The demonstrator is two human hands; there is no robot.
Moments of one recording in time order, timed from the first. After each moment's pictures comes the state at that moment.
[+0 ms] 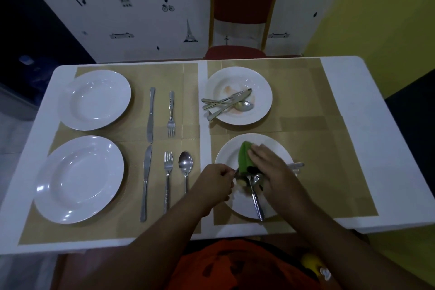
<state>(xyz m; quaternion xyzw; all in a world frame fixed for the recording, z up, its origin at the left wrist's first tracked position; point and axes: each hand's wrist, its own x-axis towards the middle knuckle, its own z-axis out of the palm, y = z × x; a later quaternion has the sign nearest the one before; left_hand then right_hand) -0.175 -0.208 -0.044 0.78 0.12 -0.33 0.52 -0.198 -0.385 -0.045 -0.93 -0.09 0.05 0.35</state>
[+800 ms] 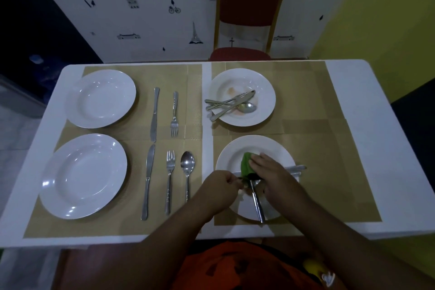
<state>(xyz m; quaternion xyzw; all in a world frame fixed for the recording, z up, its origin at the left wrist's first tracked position) -0.185 -0.215 -0.053 0.82 0.08 -0.33 0.46 -0.192 -0.398 -0.064 -0.94 -0.12 0.13 0.30</state>
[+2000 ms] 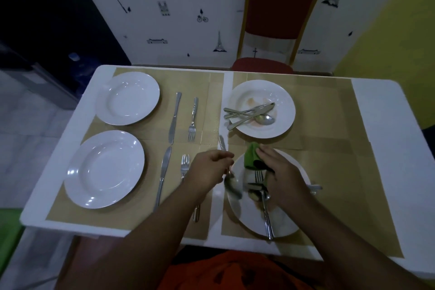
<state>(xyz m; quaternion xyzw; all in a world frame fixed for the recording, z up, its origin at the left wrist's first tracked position) -0.144 -0.177 -0.035 0.74 0.21 -0.20 0.61 -0.155 -0.373 -0.044 -0.92 -0.07 0.06 0.39</state>
